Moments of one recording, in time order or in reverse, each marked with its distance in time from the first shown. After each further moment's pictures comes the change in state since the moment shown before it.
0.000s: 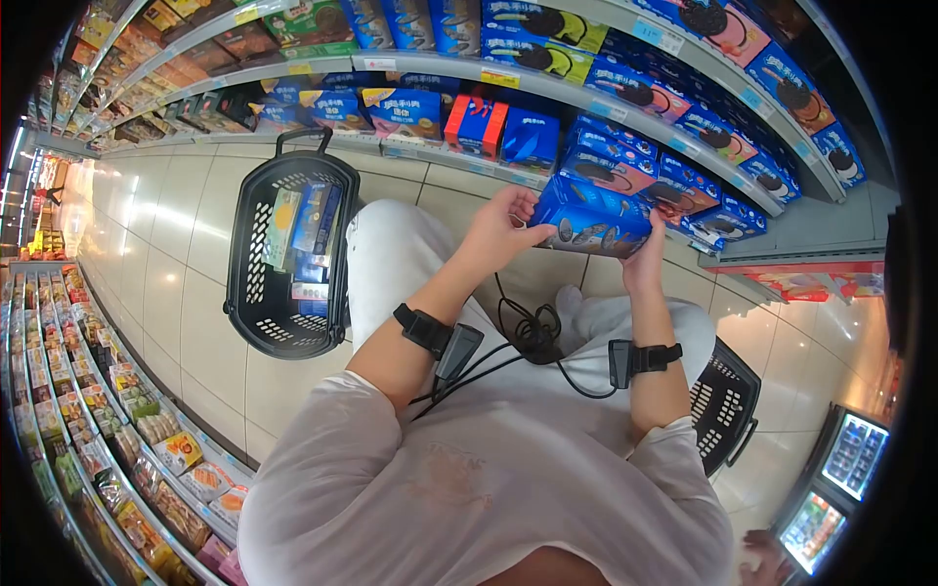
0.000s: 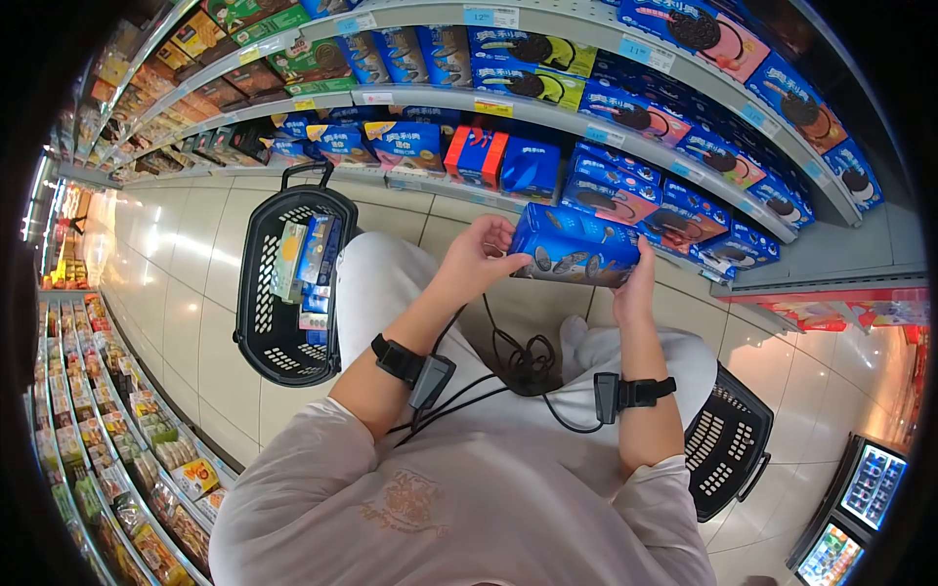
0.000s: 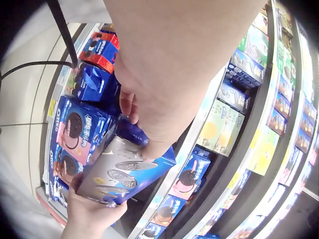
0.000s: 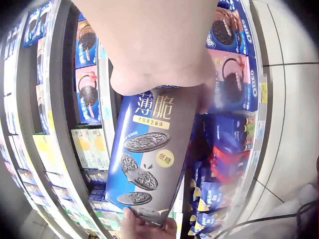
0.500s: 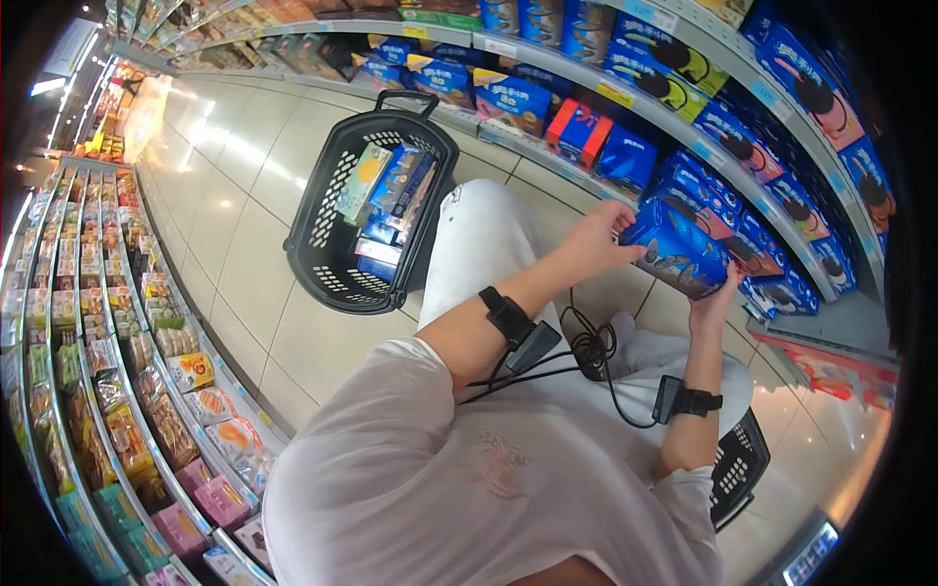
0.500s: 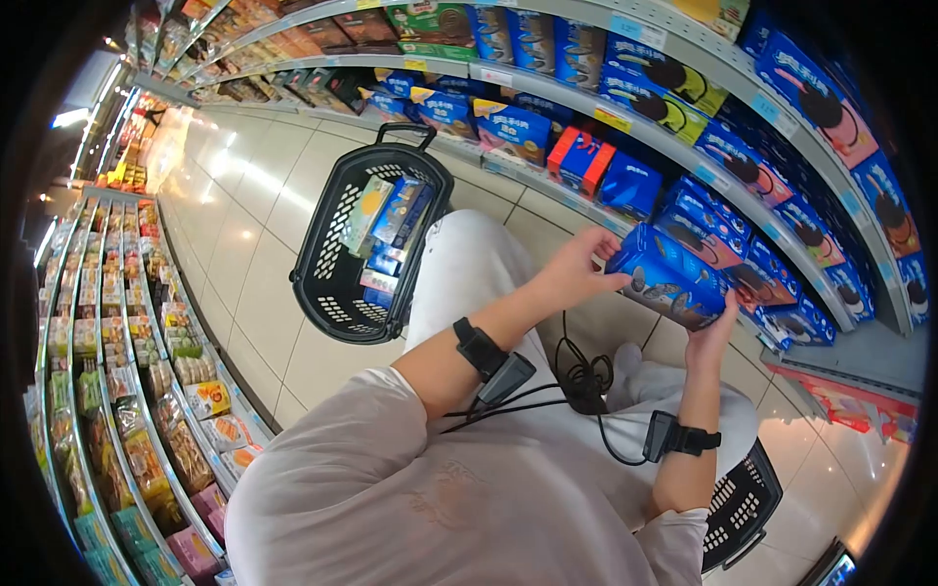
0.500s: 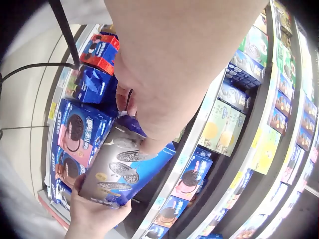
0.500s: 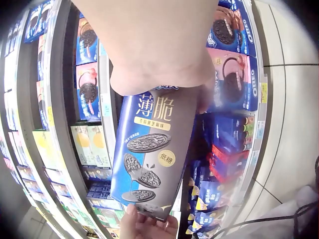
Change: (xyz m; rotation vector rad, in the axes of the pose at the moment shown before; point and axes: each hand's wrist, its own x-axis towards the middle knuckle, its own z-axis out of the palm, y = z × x) left_hand 0.002 -0.013 0.000 0.170 0.087 0.137; right_hand 0.001 0.004 0.004 0.020 -0.047 -0.041
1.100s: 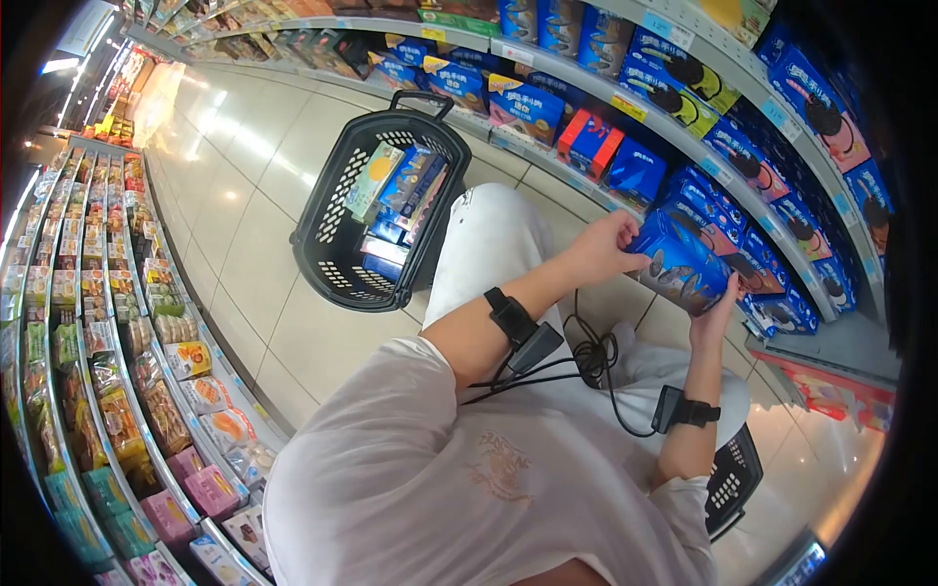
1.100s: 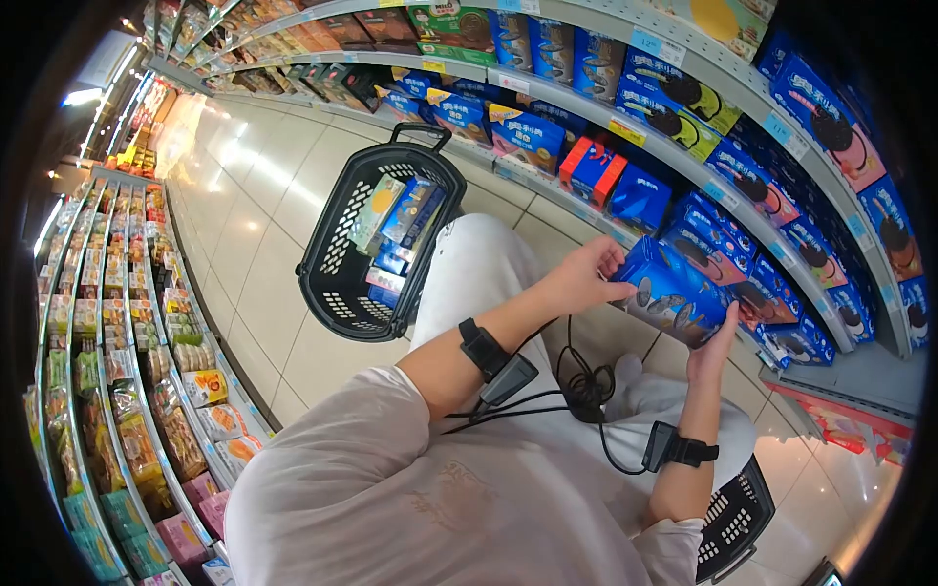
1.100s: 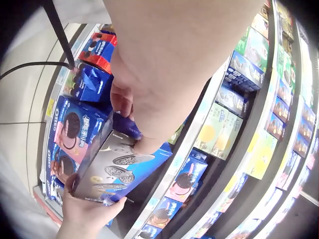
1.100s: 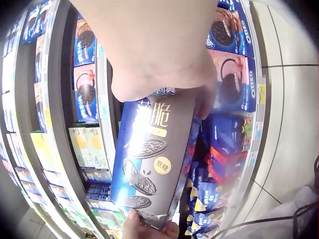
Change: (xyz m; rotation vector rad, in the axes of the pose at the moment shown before) left_hand 0.000 0.004 -0.008 -0.050 -0.064 -0.130; right_hand 0.005 0.002 -0.004 -0.053 -0.072 0.024
